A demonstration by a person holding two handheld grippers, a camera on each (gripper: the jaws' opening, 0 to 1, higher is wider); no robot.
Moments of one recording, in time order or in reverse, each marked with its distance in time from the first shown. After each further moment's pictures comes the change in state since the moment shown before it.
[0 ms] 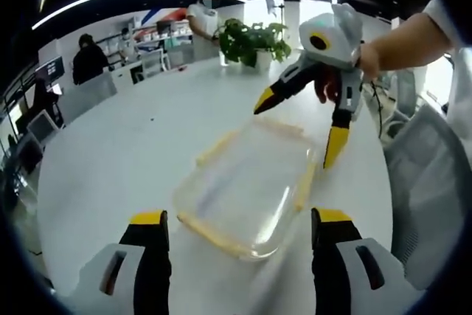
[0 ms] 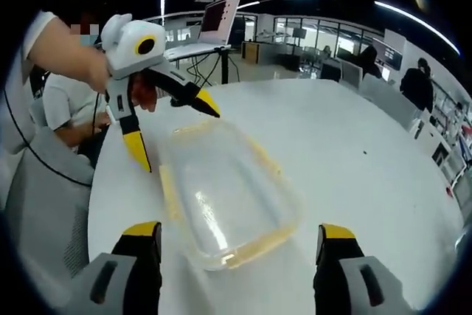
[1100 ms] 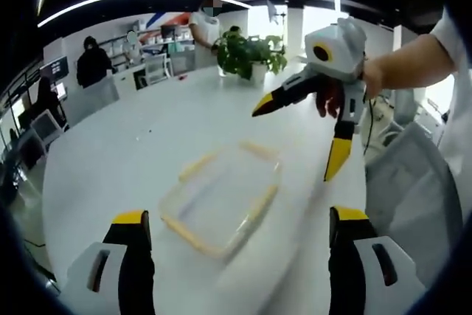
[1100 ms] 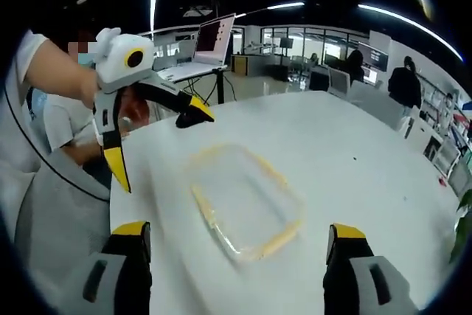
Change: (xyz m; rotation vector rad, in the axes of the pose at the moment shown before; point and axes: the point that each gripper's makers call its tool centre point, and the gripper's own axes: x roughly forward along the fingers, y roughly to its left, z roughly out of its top) left arm -0.034 -0.044 0.026 -0.026 -0.023 -0.002; right arm -0.044 0.029 0.019 0.037 -0.097 -0.039
